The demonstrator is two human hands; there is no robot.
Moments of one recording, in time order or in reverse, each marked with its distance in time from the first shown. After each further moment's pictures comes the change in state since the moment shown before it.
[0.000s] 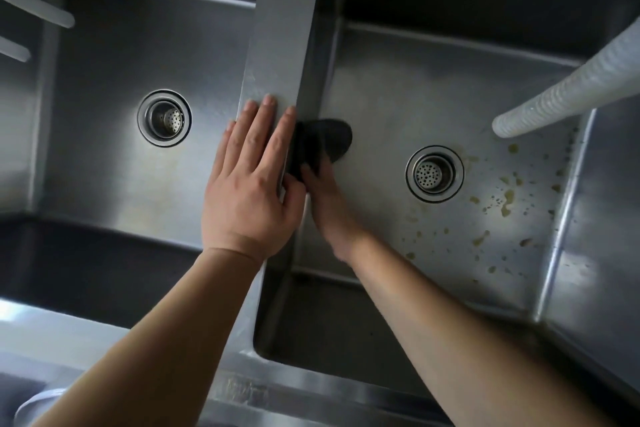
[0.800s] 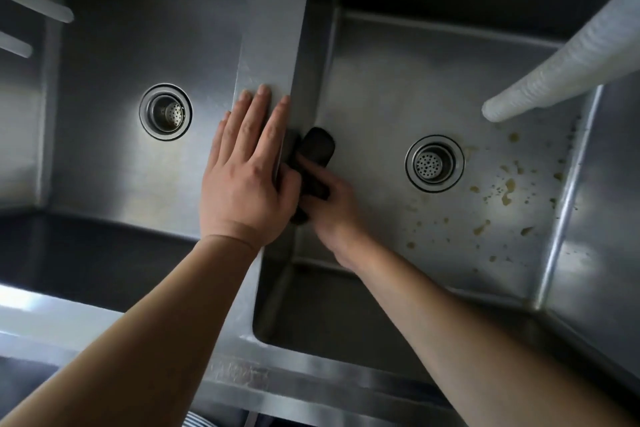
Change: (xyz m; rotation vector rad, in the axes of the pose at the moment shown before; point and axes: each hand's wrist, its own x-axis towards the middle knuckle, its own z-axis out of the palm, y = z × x) left_hand -0.001 -0.001 0.001 0.028 -0.008 -0.004; right_hand -0.033 -0.005 -0.002 0.015 0.078 0.001
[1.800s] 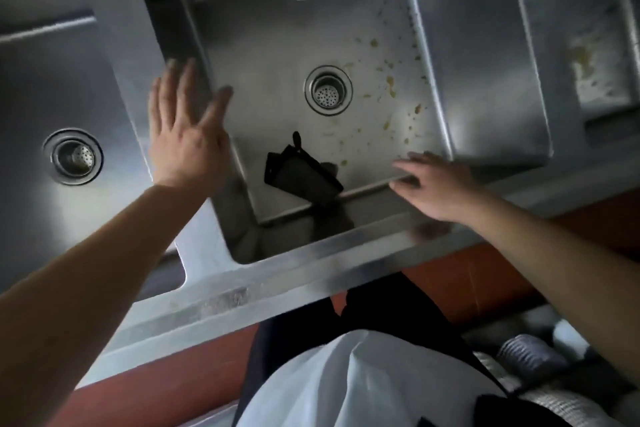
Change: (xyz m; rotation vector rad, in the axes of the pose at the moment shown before) left_hand -0.010 0.012 -0.006 0.082 -0.147 0.376; right_hand -0.205 0.016 -0.169 -1.256 0.251 0.336
